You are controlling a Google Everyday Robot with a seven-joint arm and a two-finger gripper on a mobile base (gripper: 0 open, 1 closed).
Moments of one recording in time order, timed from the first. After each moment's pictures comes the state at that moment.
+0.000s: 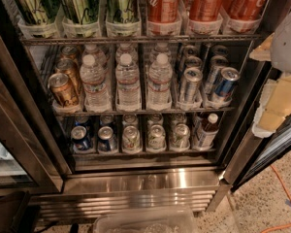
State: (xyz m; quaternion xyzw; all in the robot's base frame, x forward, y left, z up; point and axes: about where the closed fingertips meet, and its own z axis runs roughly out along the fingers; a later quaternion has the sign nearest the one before) arm 0.438 -0.217 0.976 -0.60 0.78 -0.03 0.16
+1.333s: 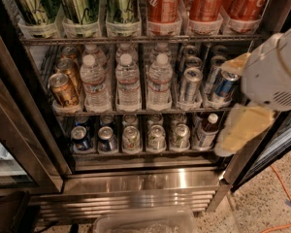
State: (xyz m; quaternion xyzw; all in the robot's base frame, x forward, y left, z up) arm 0.424 -0.157 0.956 -0.61 0.75 -0.01 0.26
